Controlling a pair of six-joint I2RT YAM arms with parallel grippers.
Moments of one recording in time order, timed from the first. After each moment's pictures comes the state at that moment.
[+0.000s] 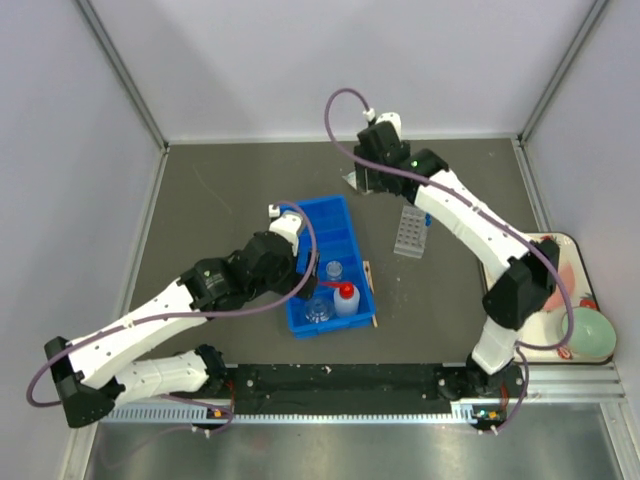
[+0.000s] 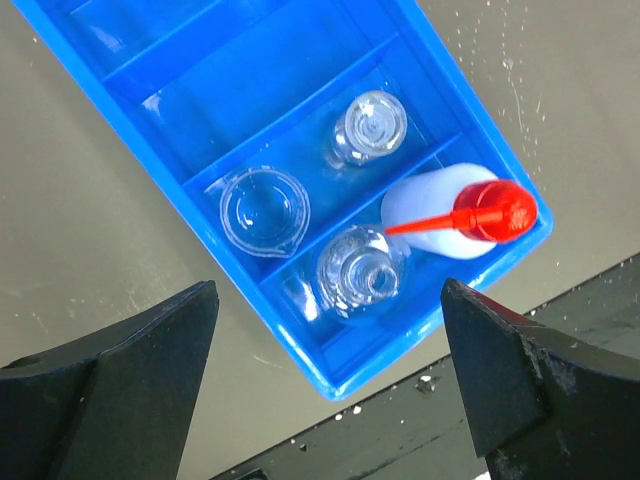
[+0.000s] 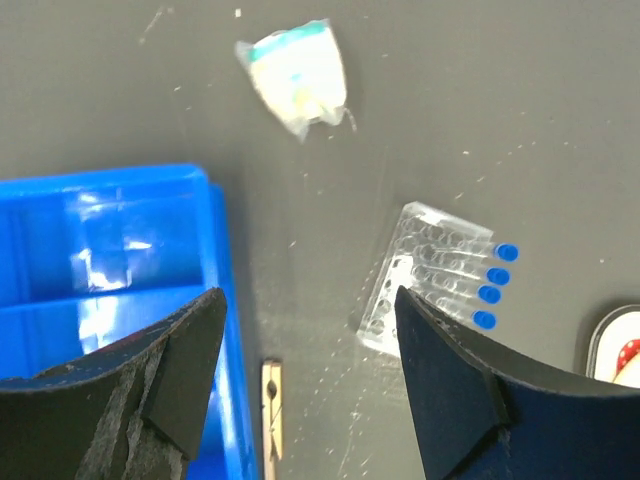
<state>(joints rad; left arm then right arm) -0.96 0.99 1.00 -0.75 -0.28 -0.47 0.69 1.72 1.76 -0.81 0.46 0.36</state>
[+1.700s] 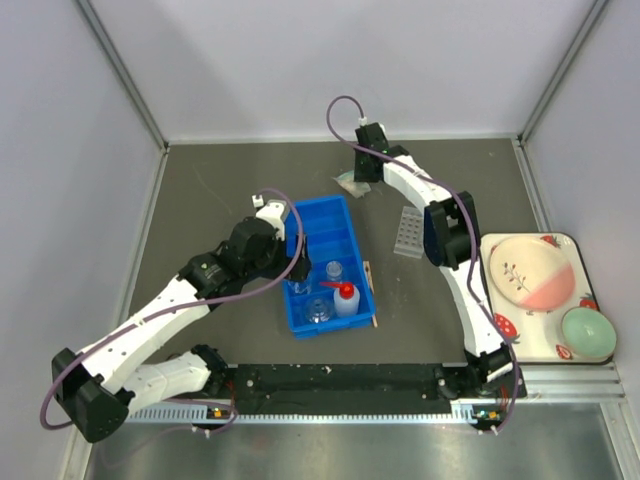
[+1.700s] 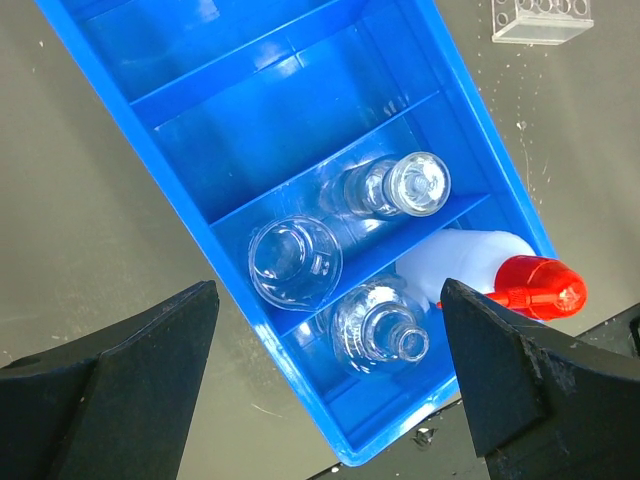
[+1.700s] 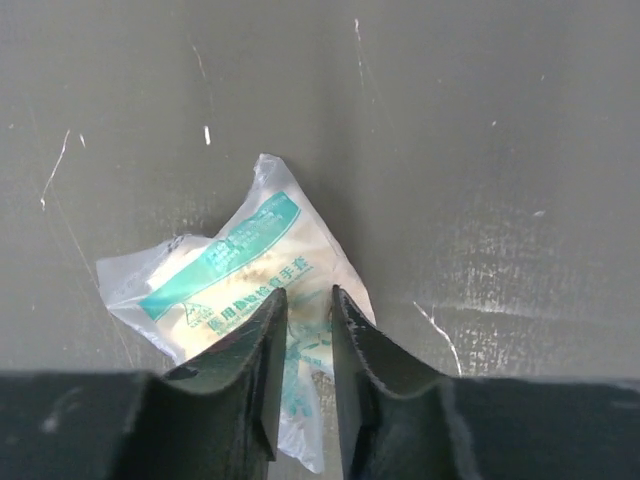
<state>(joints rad) -0.70 1.01 0.90 -0.56 -0.09 -0.44 0.43 2.48 2.21 -0.55 0.14 0.37</state>
